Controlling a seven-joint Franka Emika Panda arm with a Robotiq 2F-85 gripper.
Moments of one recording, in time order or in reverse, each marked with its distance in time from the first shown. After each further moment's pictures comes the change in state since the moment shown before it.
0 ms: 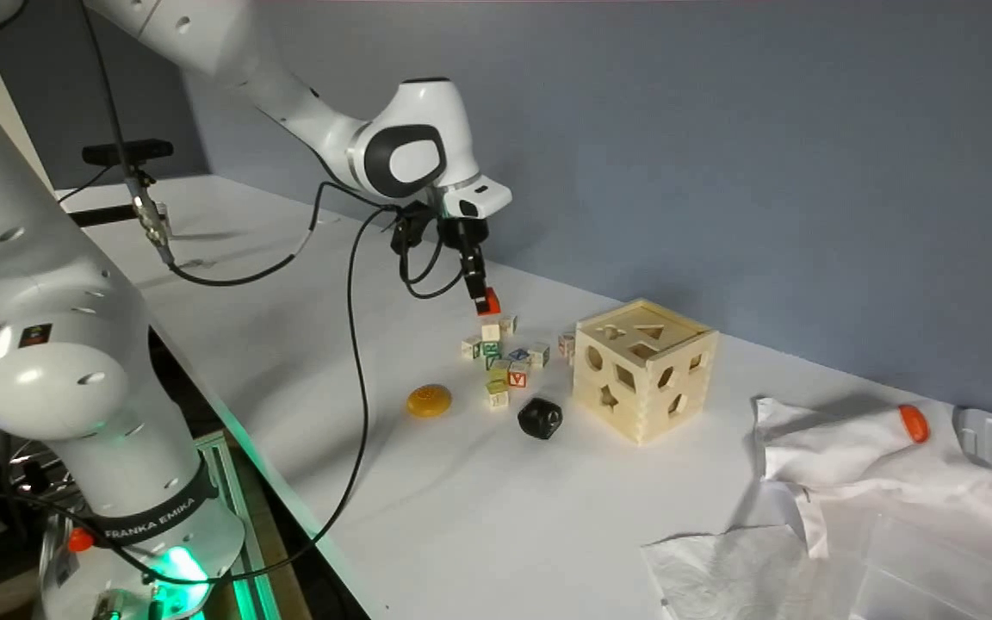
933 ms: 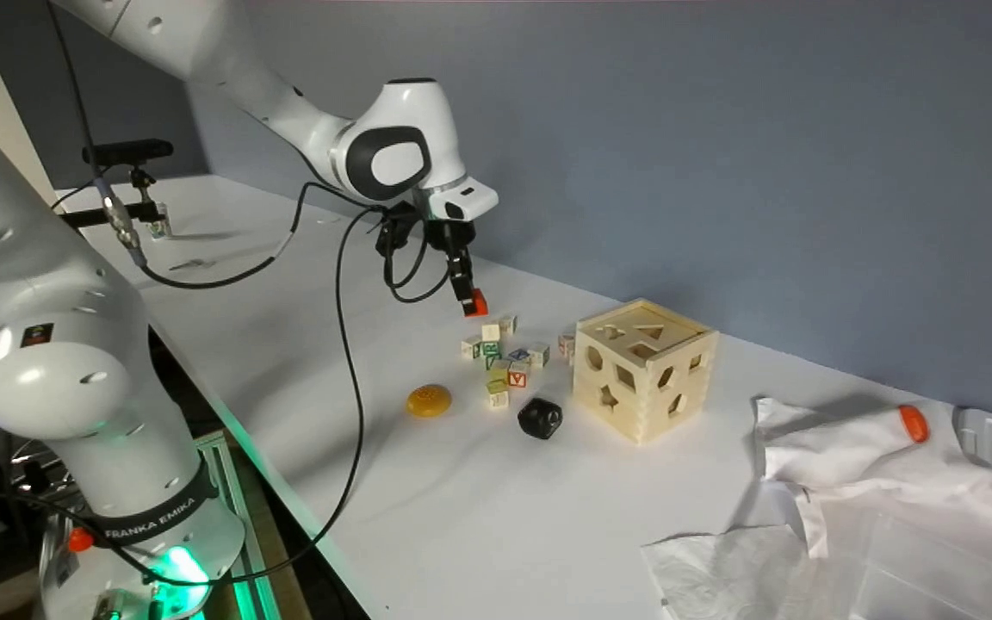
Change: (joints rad) arm 0.012 -0.057 0.005 -0.059 0.040 0.003 -0.019
